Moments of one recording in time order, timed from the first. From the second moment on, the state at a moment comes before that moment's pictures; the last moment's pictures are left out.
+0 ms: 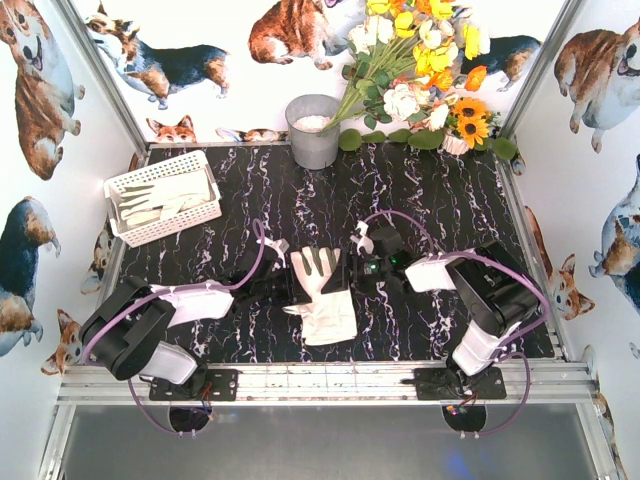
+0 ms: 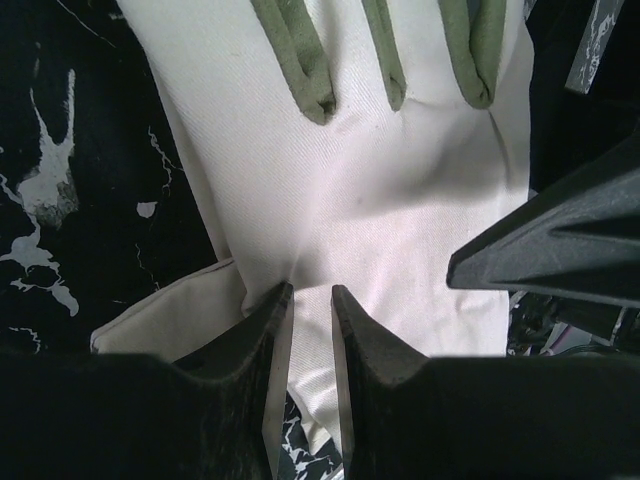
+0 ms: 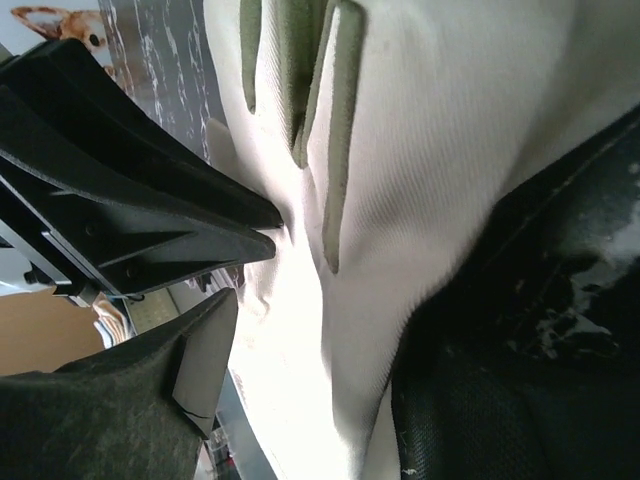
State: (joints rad) left arm -0.65 1.44 0.47 0.20 0.31 -0.85; right arm 0.52 1.68 0.62 0.31 -0.72 0.78
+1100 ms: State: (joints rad) left arm -0.43 1.14 0.42 0.17 0.58 -0.71; right arm 0.53 1.55 0.62 0.40 -0.90 0.71
